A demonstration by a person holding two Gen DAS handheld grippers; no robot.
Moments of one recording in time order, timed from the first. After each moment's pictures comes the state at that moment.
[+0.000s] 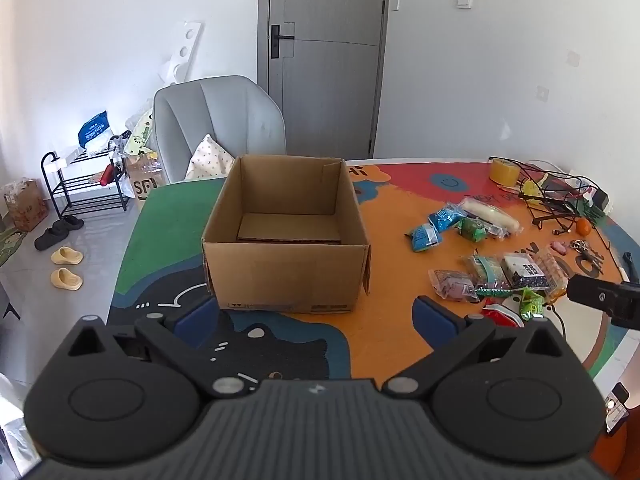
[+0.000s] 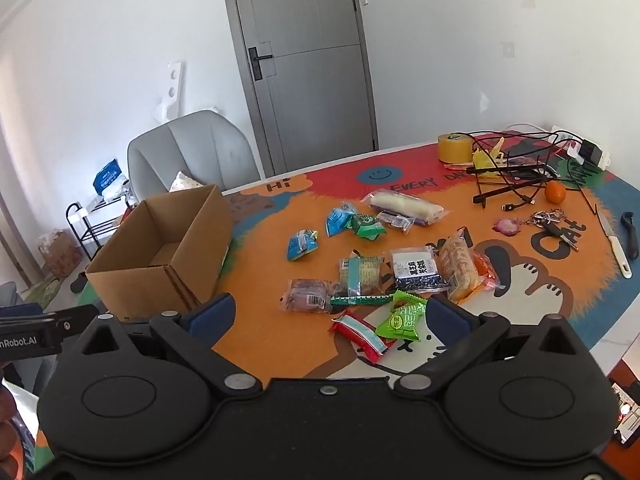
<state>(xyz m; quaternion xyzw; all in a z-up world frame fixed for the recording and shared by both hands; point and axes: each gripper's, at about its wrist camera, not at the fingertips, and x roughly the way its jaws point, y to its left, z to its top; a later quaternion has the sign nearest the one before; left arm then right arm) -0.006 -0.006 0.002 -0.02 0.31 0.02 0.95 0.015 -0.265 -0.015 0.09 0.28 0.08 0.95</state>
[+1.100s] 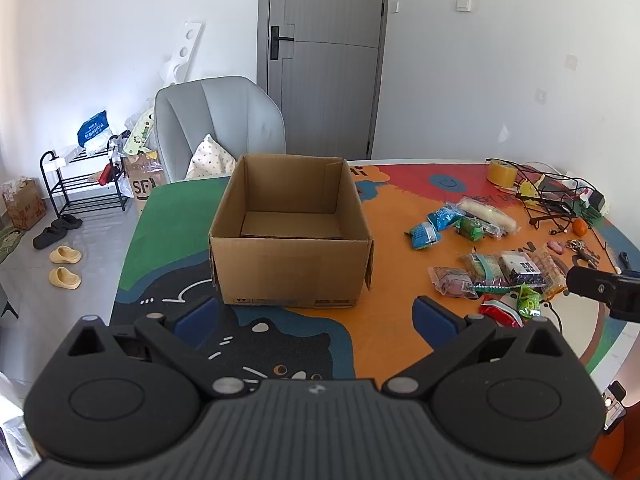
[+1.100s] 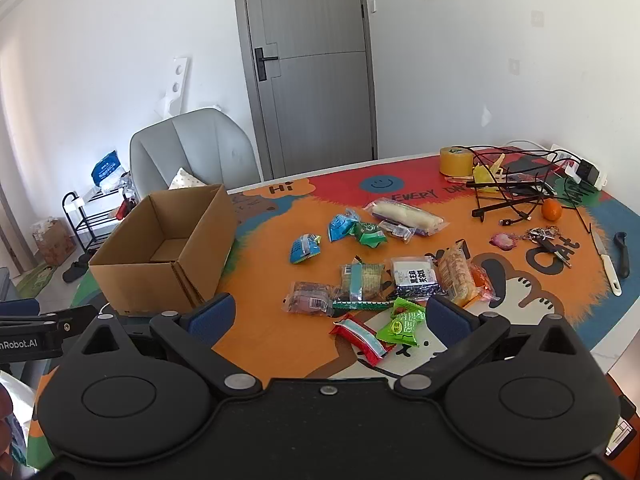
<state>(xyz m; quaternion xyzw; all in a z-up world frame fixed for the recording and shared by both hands) -0.015 -0.001 0.001 -0.02 0.31 0.01 0.95 0.008 -0.252 -0.007 0.06 0.27 0.07 0.96</state>
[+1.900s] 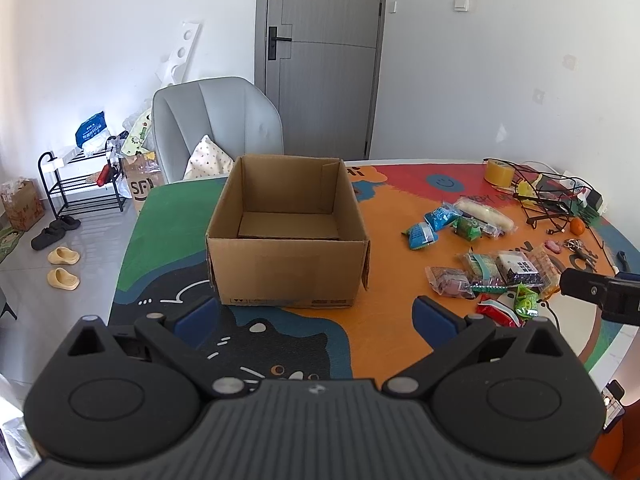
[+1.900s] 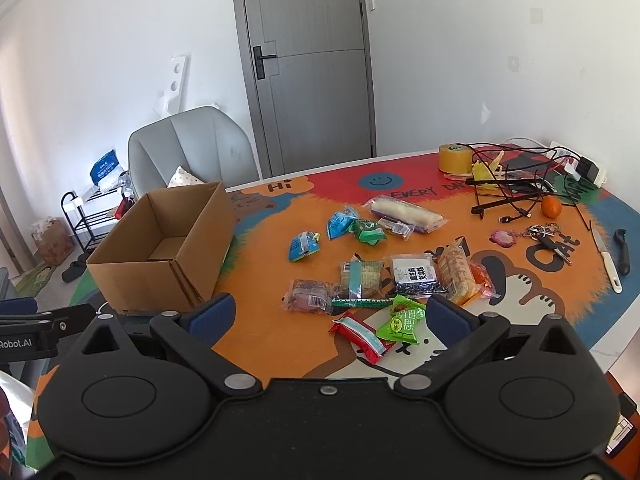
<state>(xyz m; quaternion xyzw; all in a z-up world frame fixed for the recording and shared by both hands) -0.016 -0.003 0.002 -0.02 0.31 0.01 0.95 0.008 -0.251 -0.009 0.06 0.27 0.07 0.96</state>
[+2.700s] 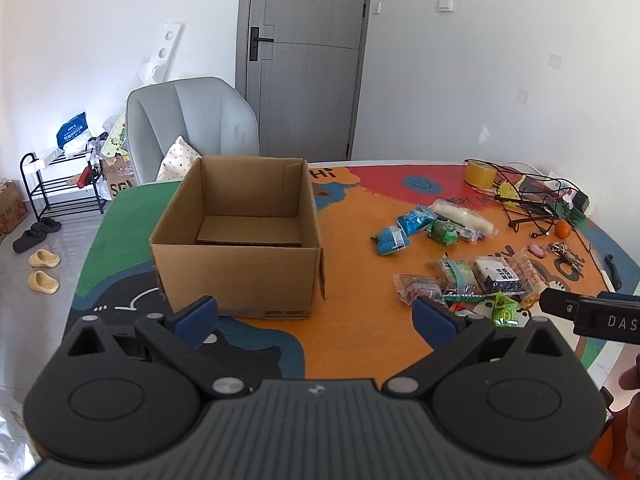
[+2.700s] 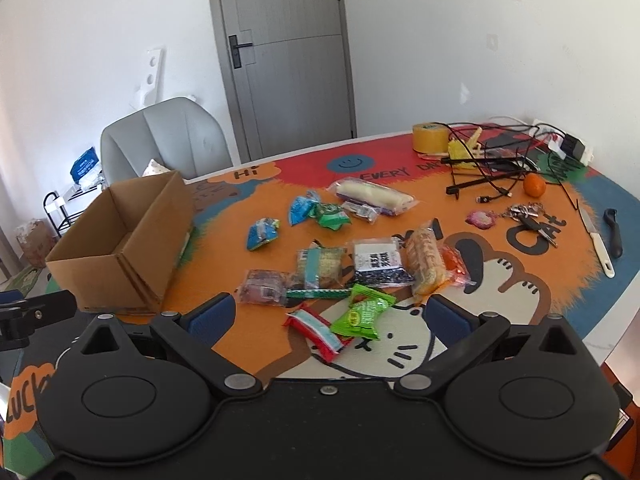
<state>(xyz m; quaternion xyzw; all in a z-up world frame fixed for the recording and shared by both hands) 0.008 -0.036 -0.007 -0.03 0.30 -0.01 0.95 0.032 -0.287 -0.037 0.08 0.29 0.05 0.95</state>
